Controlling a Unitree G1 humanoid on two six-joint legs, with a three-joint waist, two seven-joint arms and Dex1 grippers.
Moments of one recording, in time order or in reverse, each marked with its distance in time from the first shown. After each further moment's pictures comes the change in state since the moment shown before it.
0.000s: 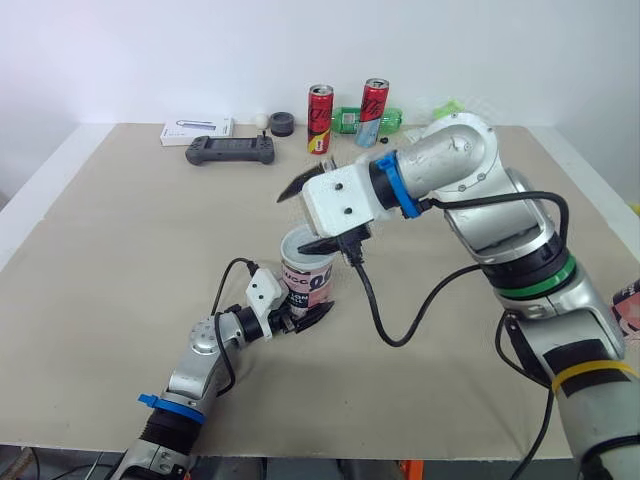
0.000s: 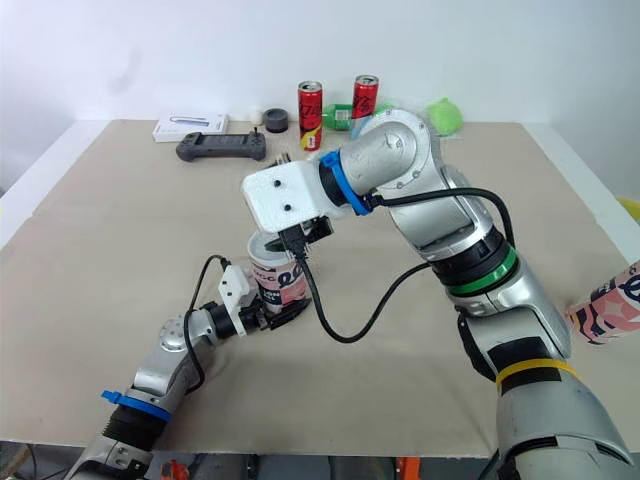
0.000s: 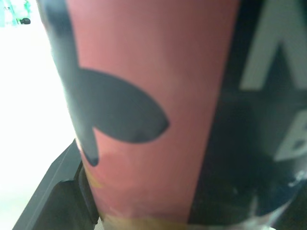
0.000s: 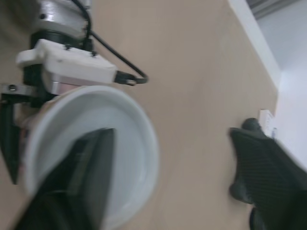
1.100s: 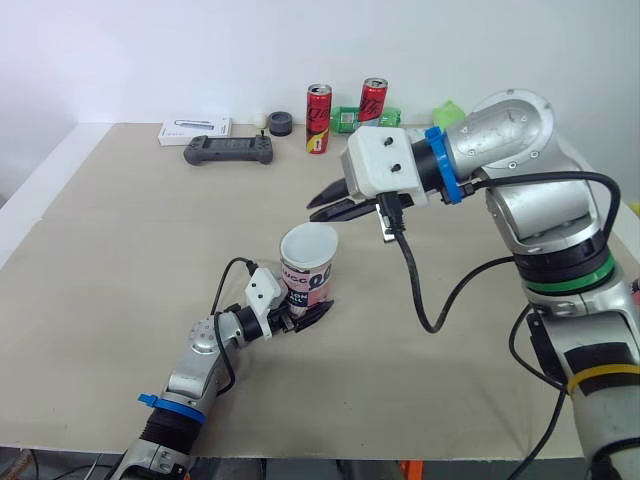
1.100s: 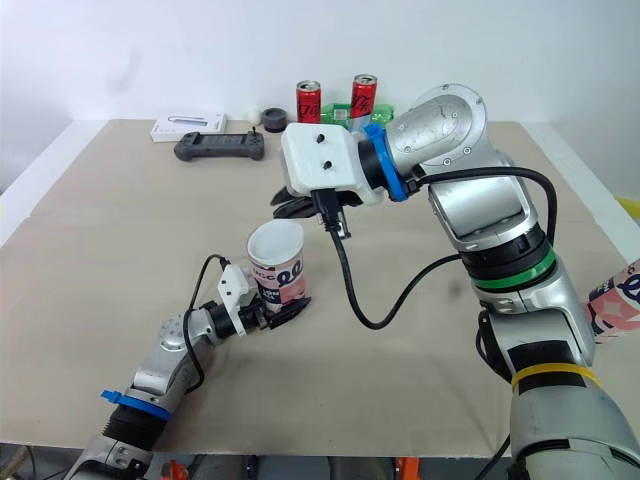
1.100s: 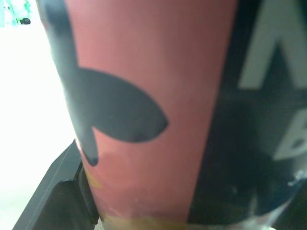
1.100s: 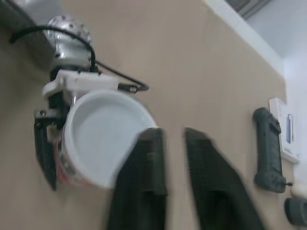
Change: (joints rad) left arm 0.001 -0.001 0.005 -0.003 -0.002 0.001 -0.001; right arm 0.024 -0.053 -0.109 -0.020 0.201 0.186 0.027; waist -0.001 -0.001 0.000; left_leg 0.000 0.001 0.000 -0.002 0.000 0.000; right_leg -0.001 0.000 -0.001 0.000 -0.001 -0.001
